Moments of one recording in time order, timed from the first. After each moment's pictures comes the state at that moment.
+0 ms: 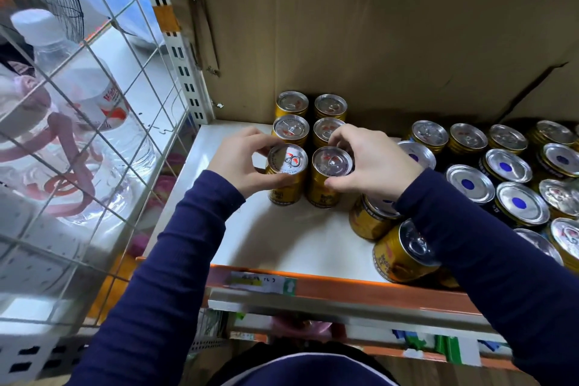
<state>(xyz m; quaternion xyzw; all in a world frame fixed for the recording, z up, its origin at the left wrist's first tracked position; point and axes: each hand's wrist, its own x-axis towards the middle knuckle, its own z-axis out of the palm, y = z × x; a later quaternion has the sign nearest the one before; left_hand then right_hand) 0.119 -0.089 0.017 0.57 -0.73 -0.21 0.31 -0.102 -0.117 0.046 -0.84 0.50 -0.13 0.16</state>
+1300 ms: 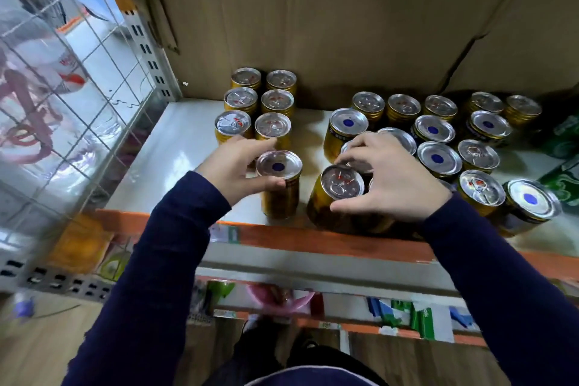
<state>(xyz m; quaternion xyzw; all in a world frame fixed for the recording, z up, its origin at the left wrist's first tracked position) 0.032 -0.017 0.026 0.53 -0.80 -0.17 0.23 -0.220 -0.029 0.047 -0.87 0.46 -0.14 0.15</state>
